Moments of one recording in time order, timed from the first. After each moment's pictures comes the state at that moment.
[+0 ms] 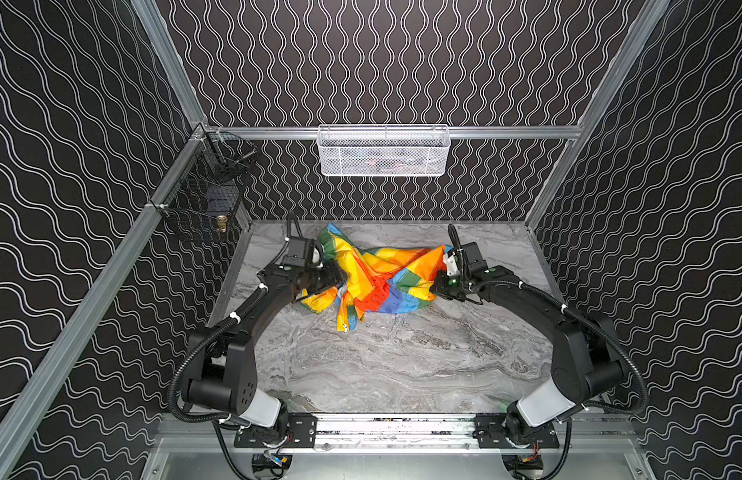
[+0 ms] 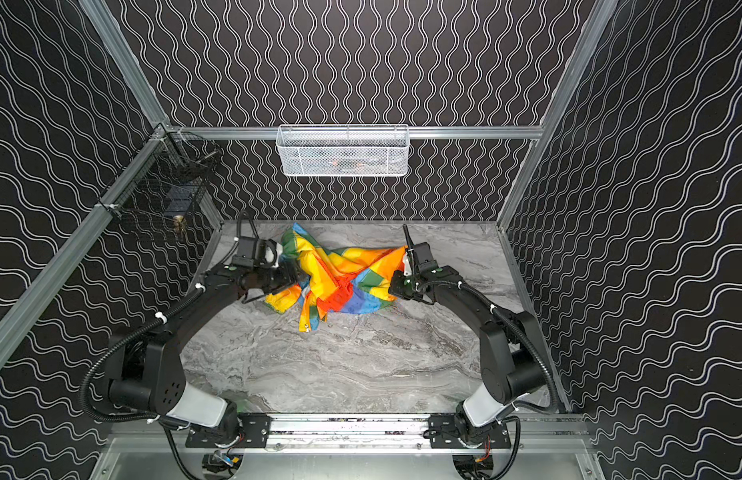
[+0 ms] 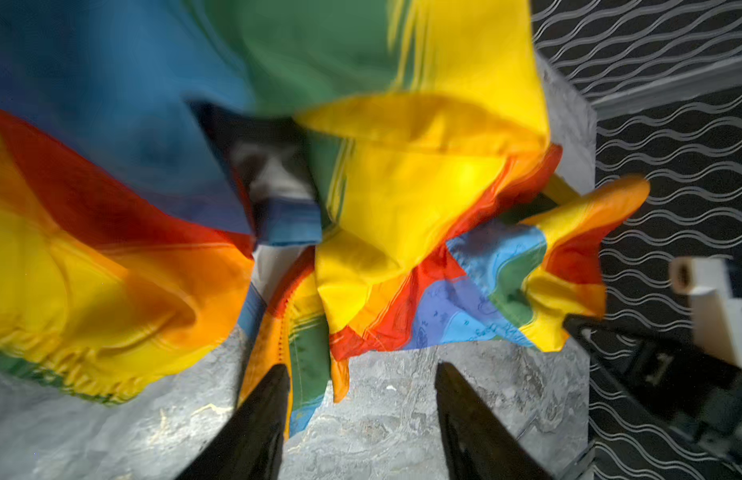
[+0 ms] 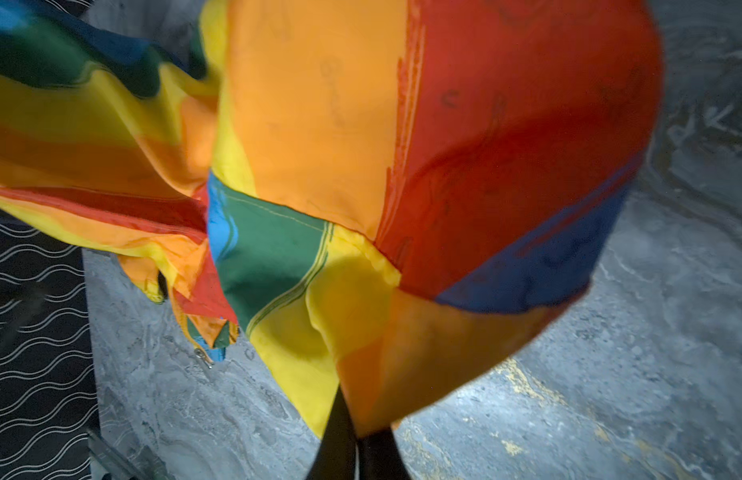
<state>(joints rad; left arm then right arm) -0.23 1.51 1.07 -0.46 0.35 -0.57 0.37 1.60 1.13 -0.49 -0.29 0.59</state>
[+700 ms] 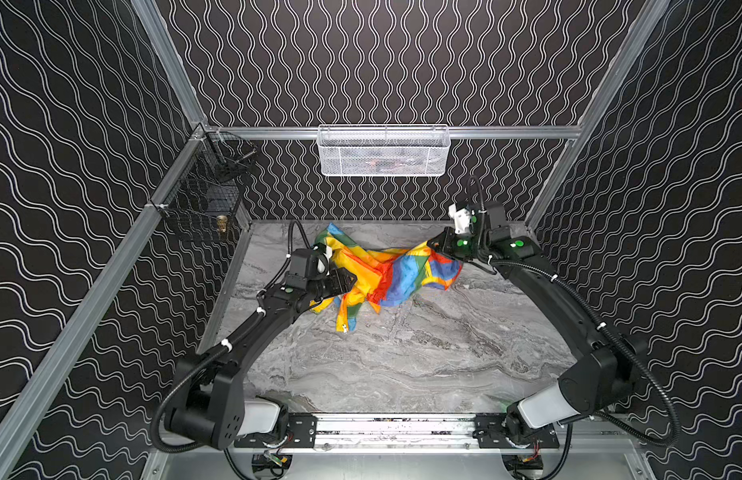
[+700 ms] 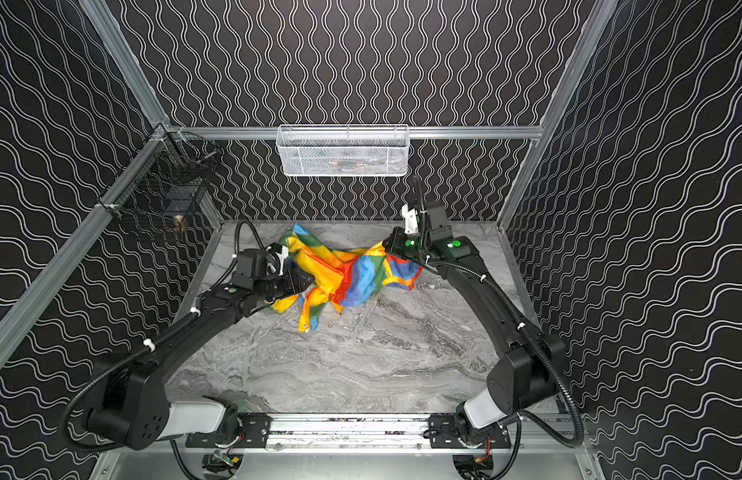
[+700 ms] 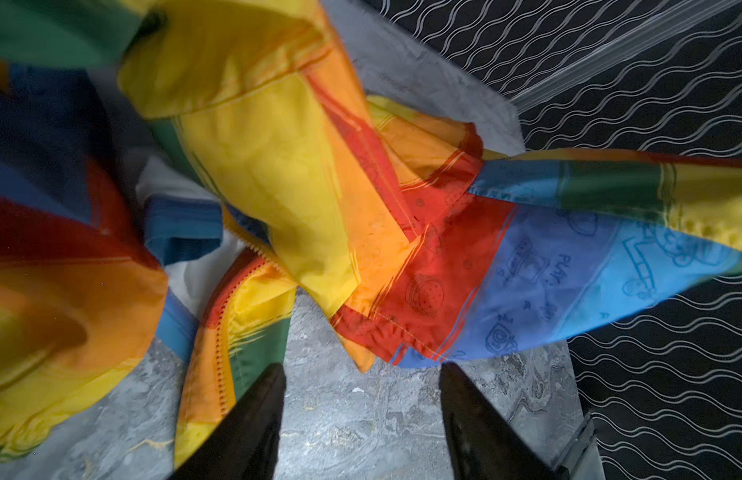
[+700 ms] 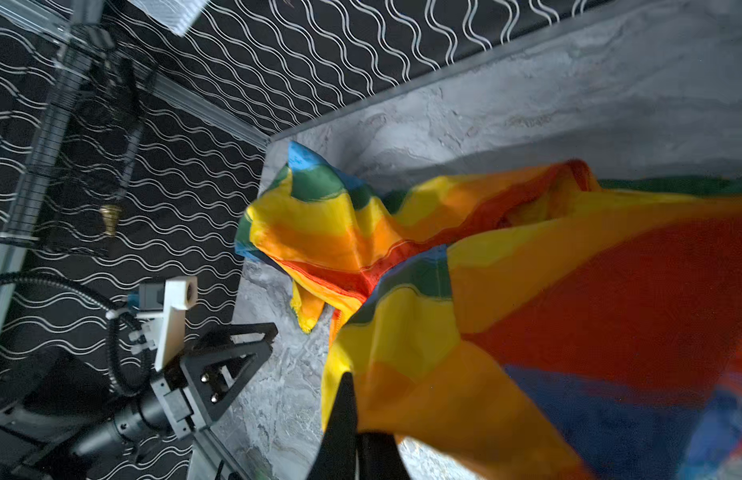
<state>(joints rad) -0.30 1.32 0.89 -0.21 0.37 -0.56 0.37 1.54 1.53 -0.60 -0.38 0.59</state>
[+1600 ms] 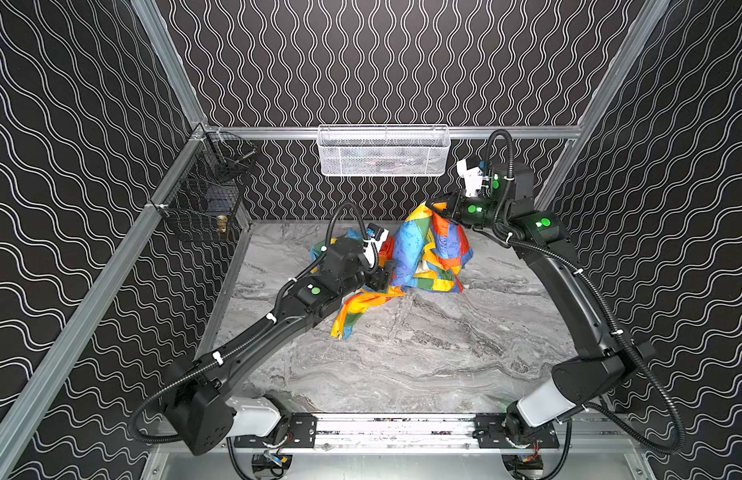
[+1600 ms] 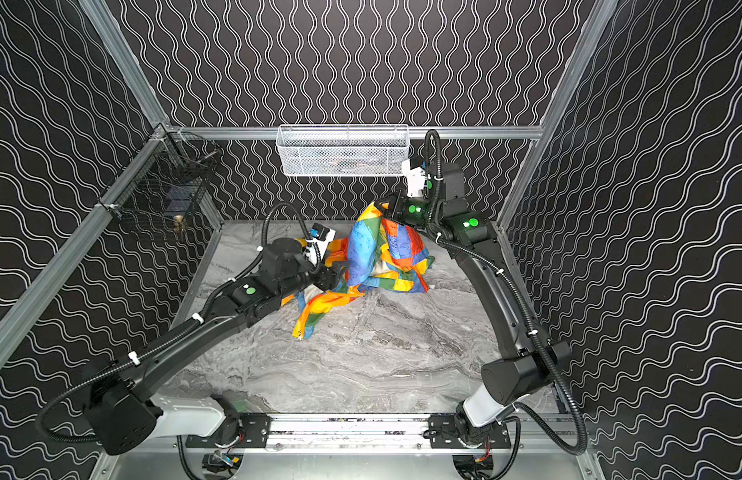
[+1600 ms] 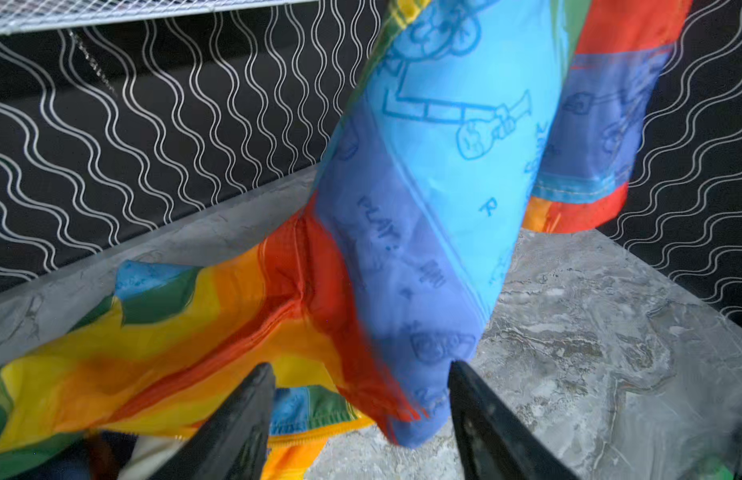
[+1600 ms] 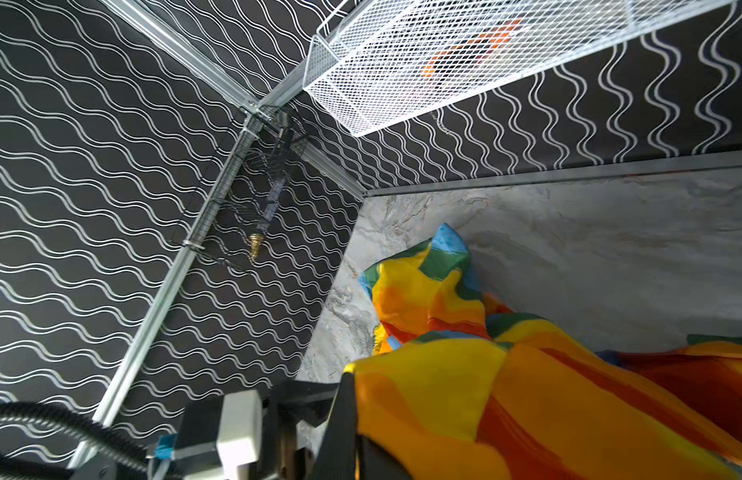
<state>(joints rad) -0.69 1.36 1.18 -0.20 0.00 -0.07 0.37 1.60 1.90 -0.66 -0.51 0.63</state>
